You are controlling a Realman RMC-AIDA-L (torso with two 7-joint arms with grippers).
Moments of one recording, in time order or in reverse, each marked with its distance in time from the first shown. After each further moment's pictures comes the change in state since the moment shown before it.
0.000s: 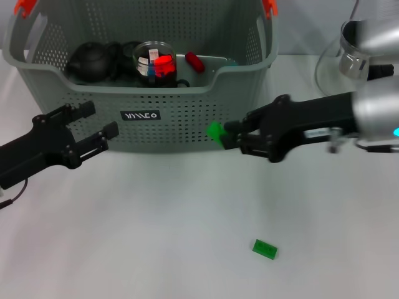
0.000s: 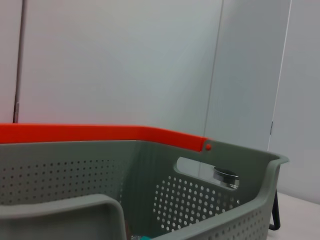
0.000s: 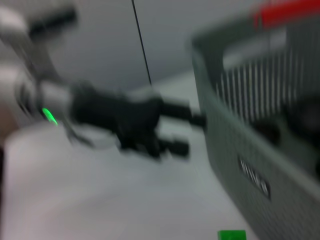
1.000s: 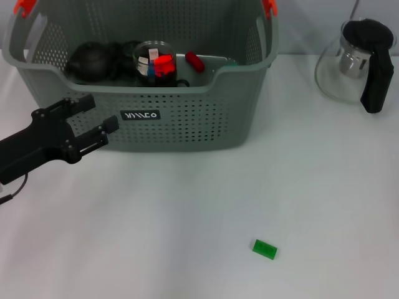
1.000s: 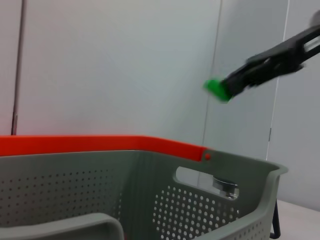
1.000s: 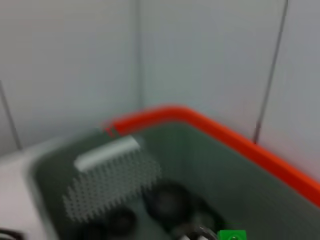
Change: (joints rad) left arm -0.008 0.002 0.000 0.001 -0.015 0.011 0.000; right arm 0.544 -0.005 0.271 0.120 -0.515 0.134 0.363
